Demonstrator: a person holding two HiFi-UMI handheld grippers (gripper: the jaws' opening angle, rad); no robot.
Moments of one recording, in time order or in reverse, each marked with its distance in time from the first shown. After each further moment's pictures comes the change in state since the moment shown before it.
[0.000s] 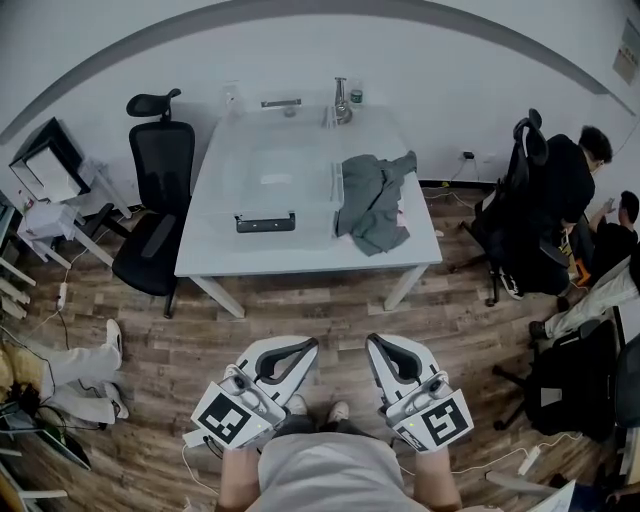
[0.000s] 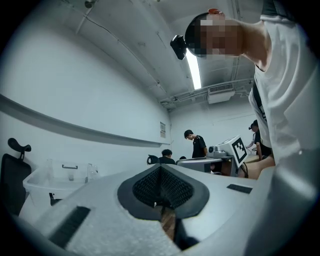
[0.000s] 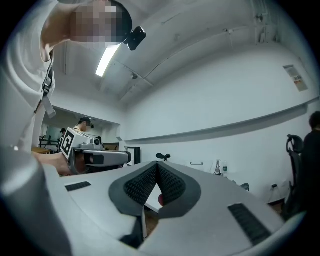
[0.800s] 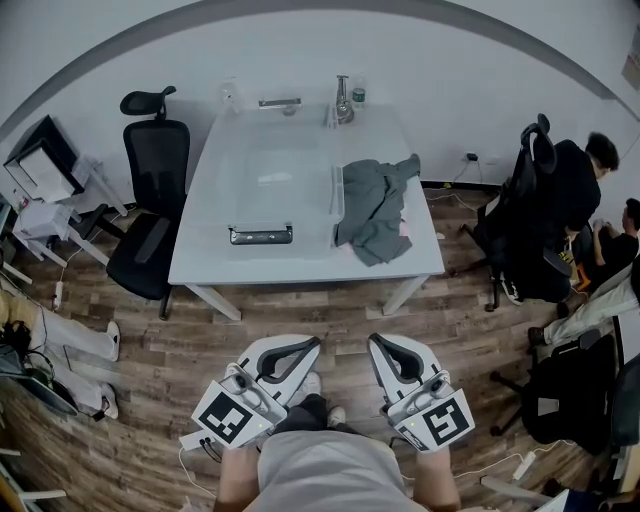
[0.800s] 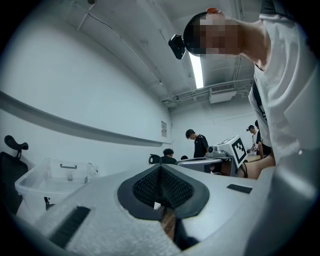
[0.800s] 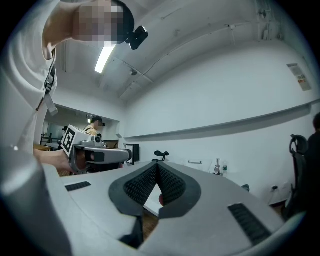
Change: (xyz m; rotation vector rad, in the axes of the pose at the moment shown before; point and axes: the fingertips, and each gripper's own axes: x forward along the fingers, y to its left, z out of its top) left arm 0.037 0.042 -0.007 -0.005 0.006 -0.006; right arm 0.036 -0.042 -0.011 -0.014 0.032 0.008
